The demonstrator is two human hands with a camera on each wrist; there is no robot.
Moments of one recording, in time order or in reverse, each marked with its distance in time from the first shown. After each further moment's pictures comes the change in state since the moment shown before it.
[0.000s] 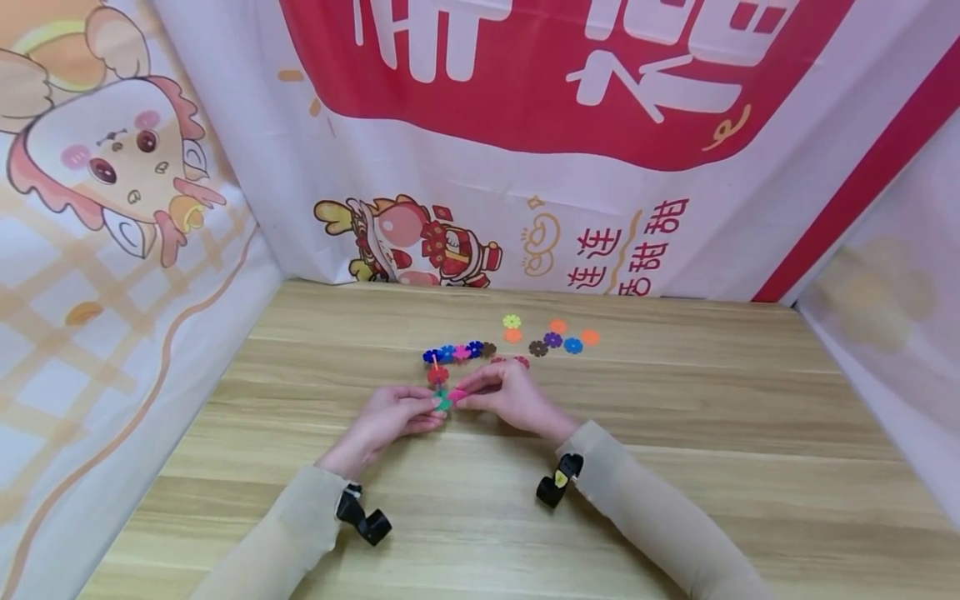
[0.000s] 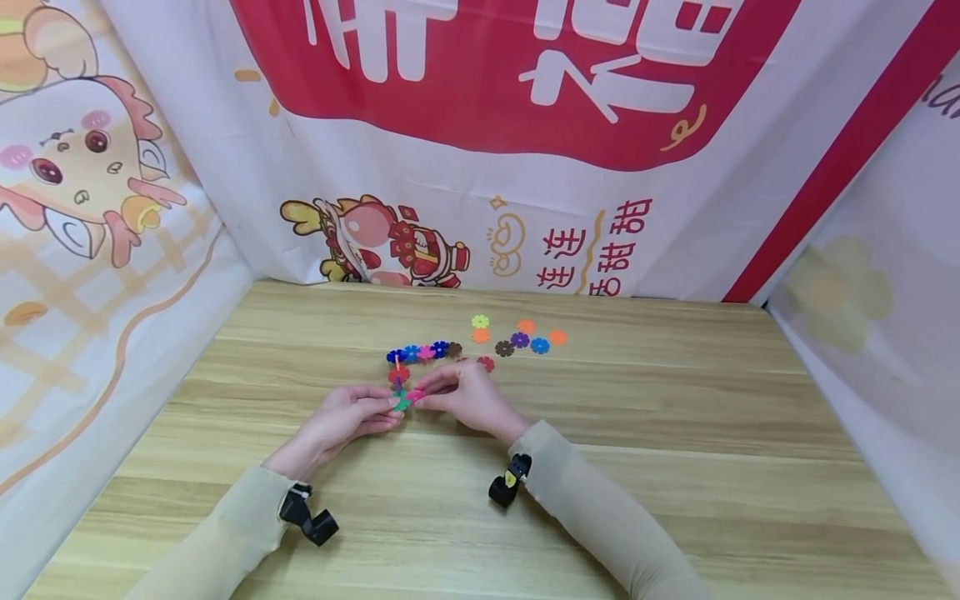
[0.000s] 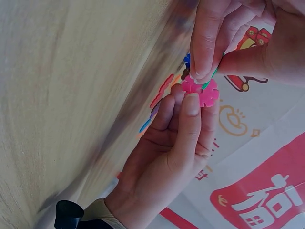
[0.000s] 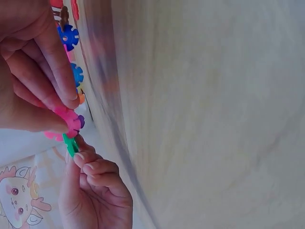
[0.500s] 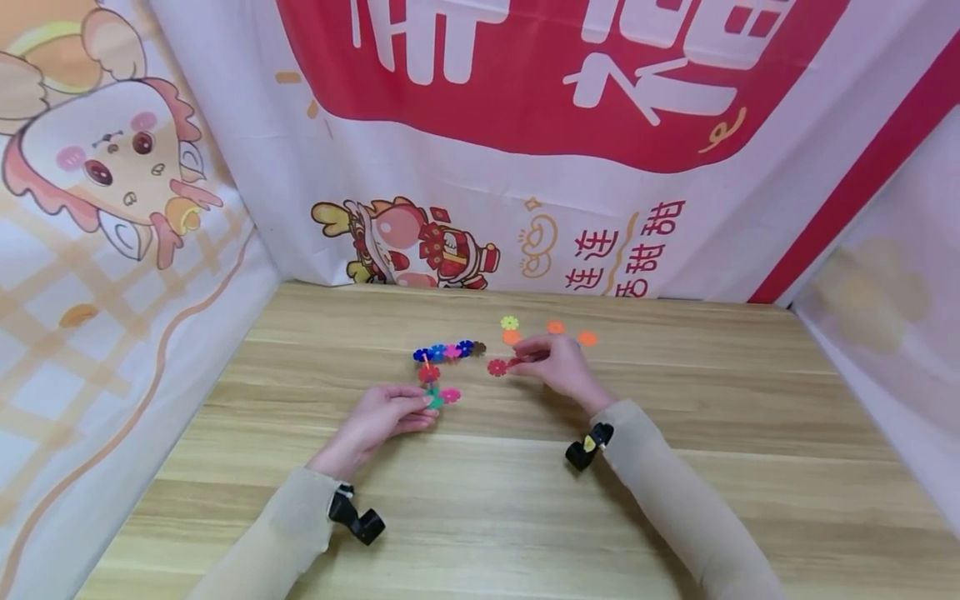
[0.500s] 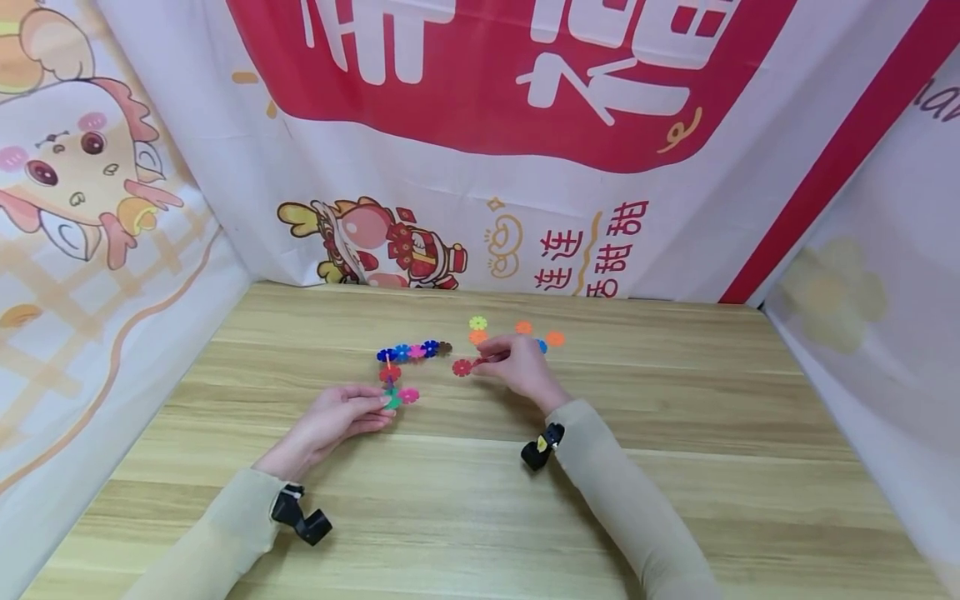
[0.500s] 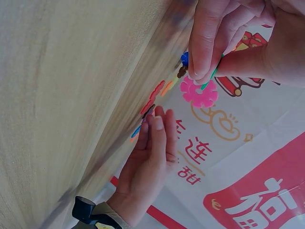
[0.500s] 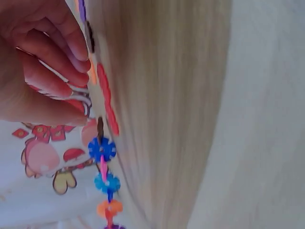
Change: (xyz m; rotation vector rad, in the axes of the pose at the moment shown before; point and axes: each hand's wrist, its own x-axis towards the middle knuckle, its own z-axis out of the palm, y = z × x) left_hand 0.000 0.000 -0.009 -0.002 -0.002 0.026; right_hand 0.005 0.031 -0.071 -0.198 0.249 0.150
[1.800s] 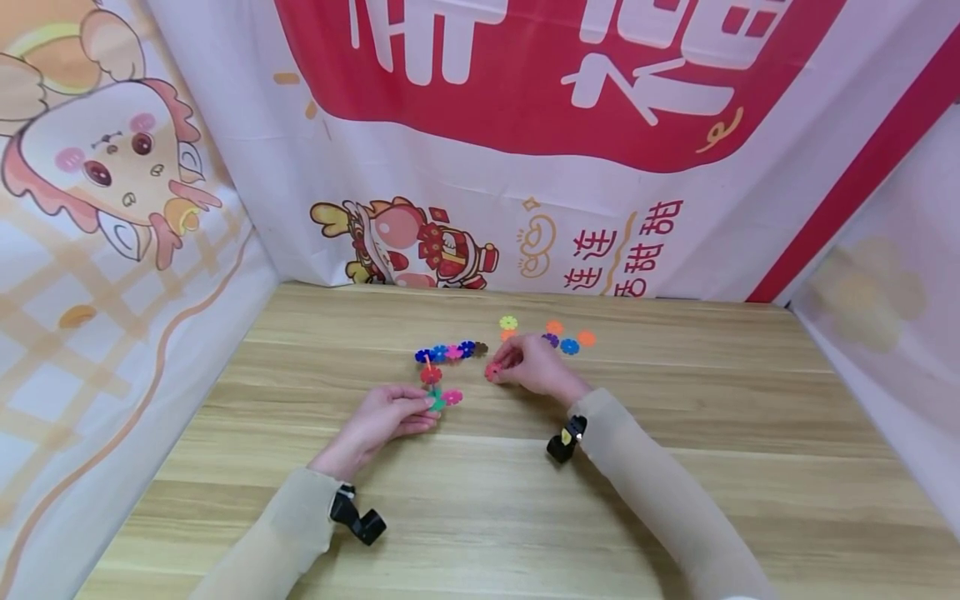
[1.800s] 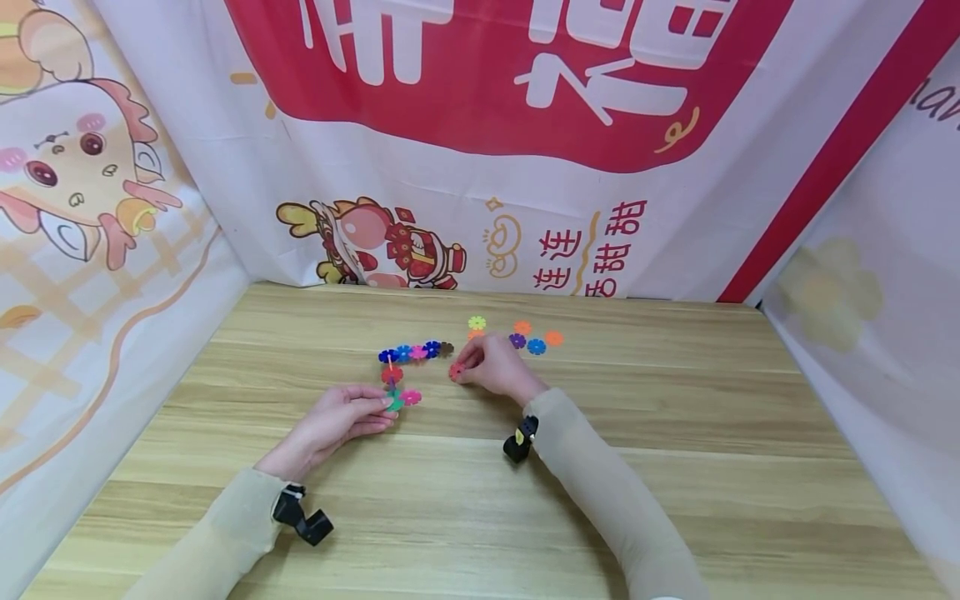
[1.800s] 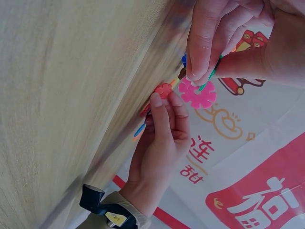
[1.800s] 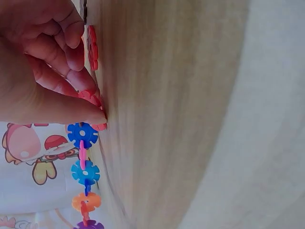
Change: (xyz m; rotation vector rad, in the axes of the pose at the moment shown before) left_hand 0.002 -0.001 0.002 -0.009 -0.019 -0.019; right_hand 0.013 -0.016 0.020 -0.121 -0.174 0.043
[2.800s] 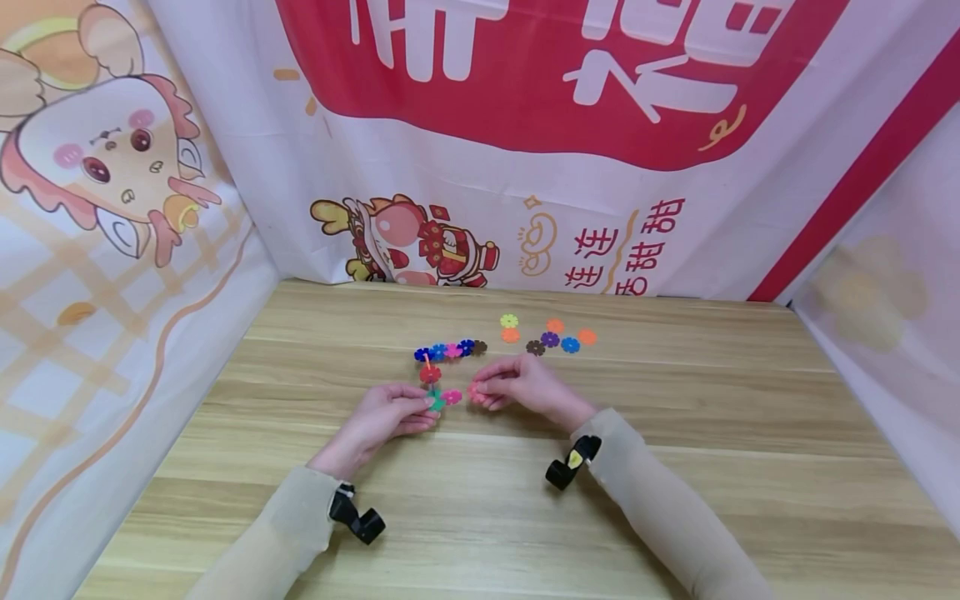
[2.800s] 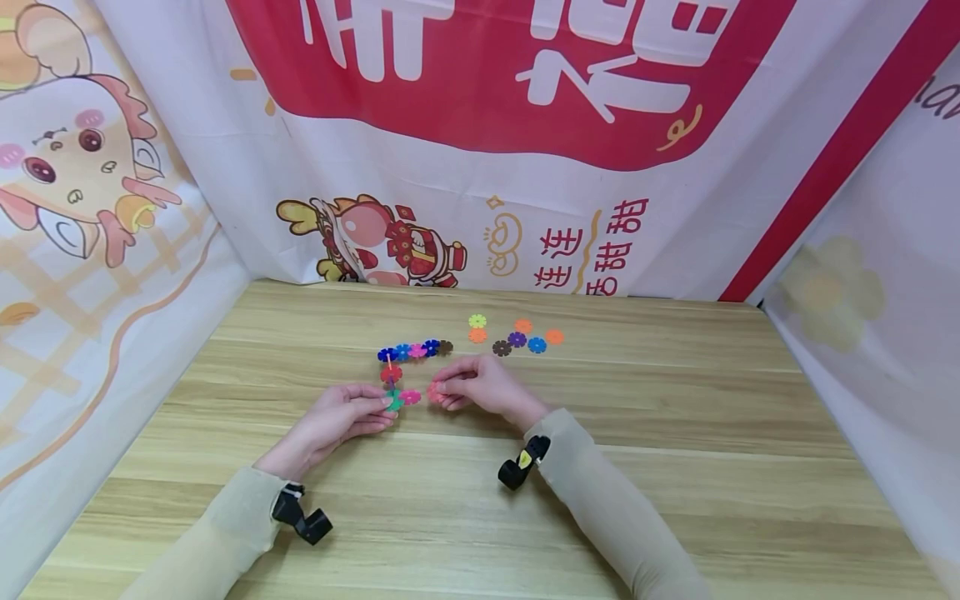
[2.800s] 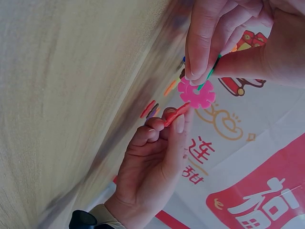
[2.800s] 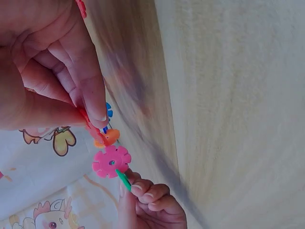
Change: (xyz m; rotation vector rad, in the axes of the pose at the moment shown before) left_hand 0.000 -0.002 -0.001 0.024 -0.002 0.010; right_hand -0.029 -0.015 0.016 0.542 -0.217 0.062
